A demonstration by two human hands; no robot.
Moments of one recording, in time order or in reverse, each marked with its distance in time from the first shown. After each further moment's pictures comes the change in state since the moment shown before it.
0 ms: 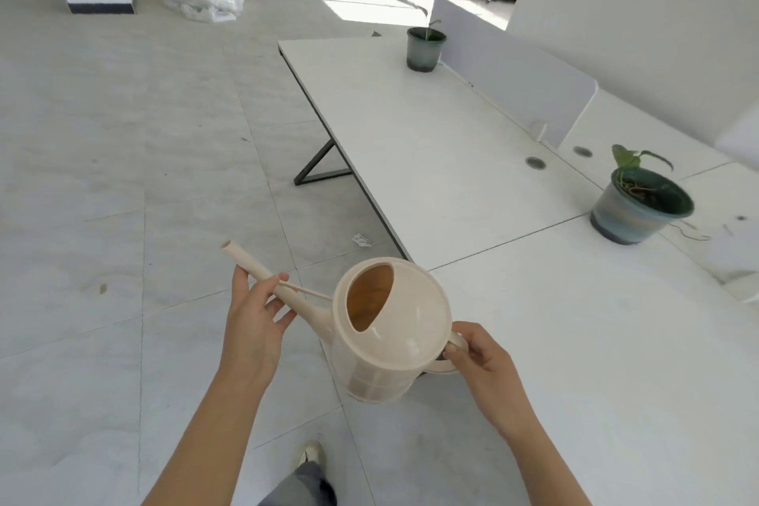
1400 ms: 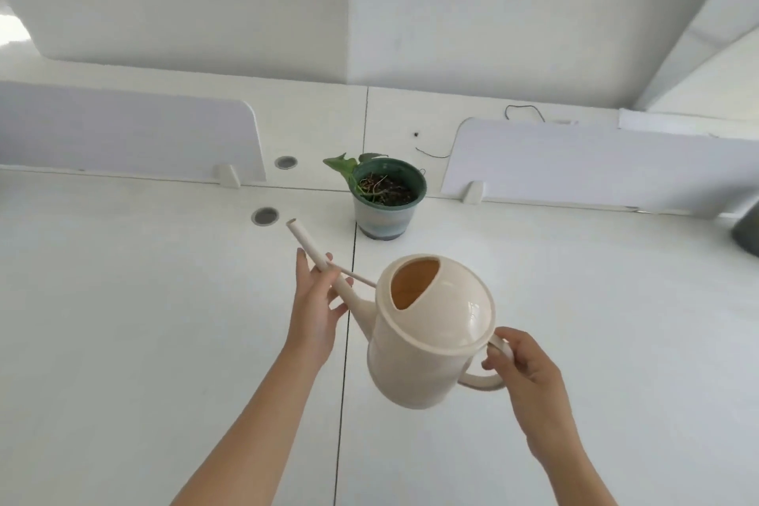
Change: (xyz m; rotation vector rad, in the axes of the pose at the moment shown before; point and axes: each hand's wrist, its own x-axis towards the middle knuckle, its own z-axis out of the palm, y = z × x) left_hand 0.189 -0.129 0.401 0.334 -1.091 -0.564; right_hand 0.125 -0.036 -0.110 0.241 1.276 0.391
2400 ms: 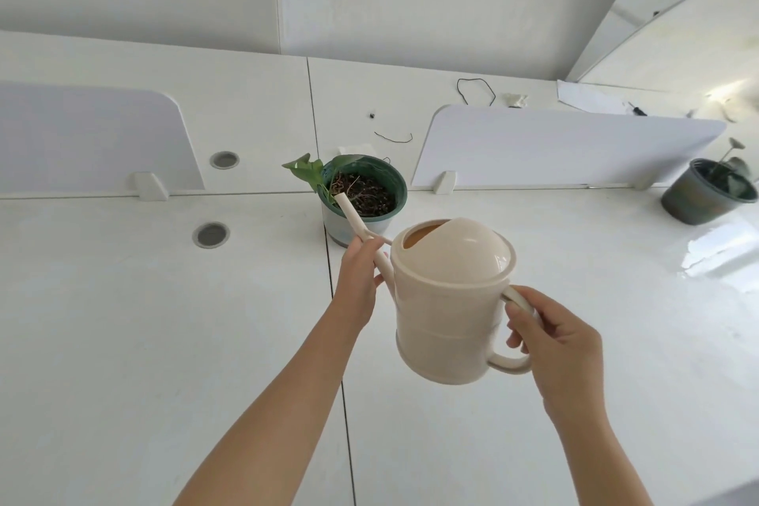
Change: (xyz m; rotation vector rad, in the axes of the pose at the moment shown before) left_hand 0.118 -0.016 0.055 0.128 -0.256 -0.291; right_hand 0.047 -0.067 0.042 -0.028 0.344 -0.076
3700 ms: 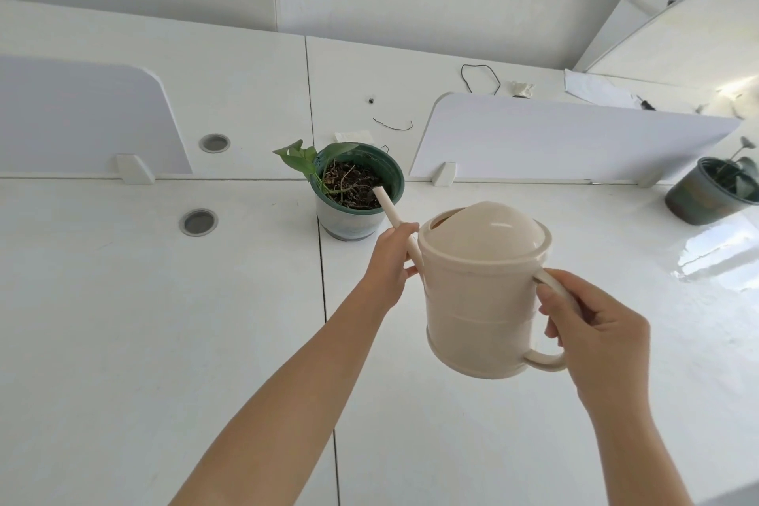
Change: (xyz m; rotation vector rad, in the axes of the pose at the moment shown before) left_hand 0.024 -0.010 0.041 -0.015 -0.113 -0.142; right_hand 0.022 -0.013 -0.019 -0.079 0.055 -0.078
